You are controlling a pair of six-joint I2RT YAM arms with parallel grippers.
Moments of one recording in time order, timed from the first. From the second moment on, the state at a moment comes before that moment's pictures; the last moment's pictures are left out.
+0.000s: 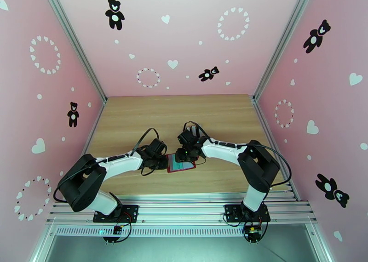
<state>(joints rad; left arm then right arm) -0.67 1.53 0.71 -0.33 0.13 -0.71 0.83 1.78 1.08 -0.45 -0.20 0.67</state>
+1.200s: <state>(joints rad) -0.66 1.57 0.74 -0.33 0.15 -0.70 0.83 1.82 1.11 -0.46 -0.21 0.67</state>
